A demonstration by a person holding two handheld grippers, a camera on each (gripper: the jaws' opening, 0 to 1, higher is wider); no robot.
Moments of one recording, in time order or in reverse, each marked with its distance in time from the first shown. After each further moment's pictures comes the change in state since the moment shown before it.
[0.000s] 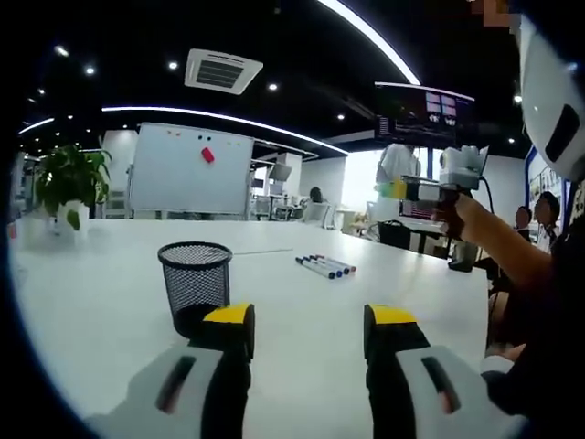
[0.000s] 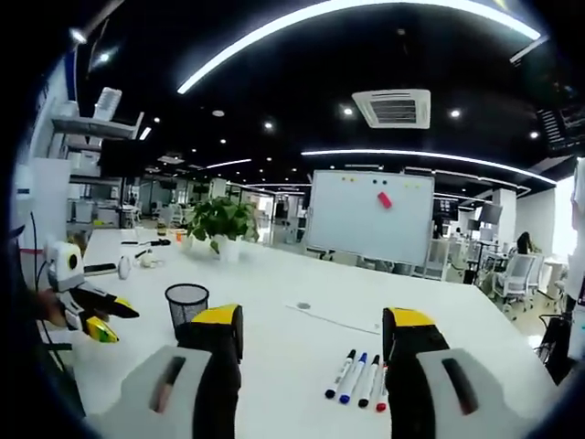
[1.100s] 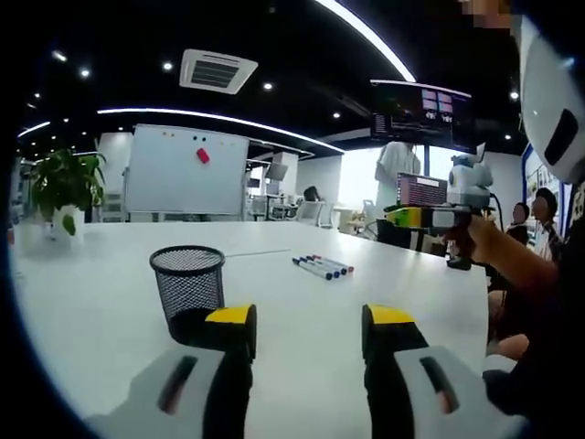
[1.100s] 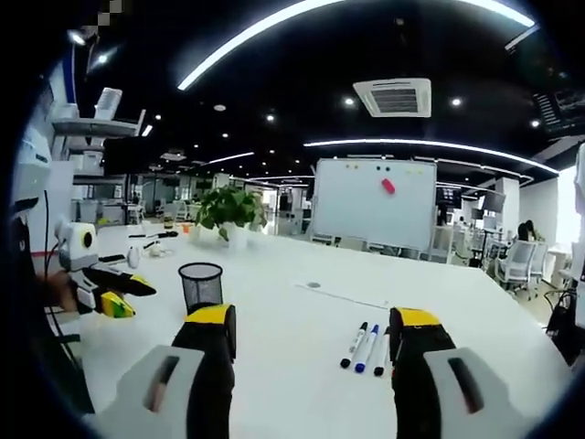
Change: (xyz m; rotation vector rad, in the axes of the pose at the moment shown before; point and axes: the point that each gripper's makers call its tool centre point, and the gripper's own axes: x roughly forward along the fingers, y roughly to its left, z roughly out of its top) left arm 0.007 -0.003 0.000 0.013 0.007 -0.015; right arm -0.023 0.016 -0.042 0.042 0.043 0.016
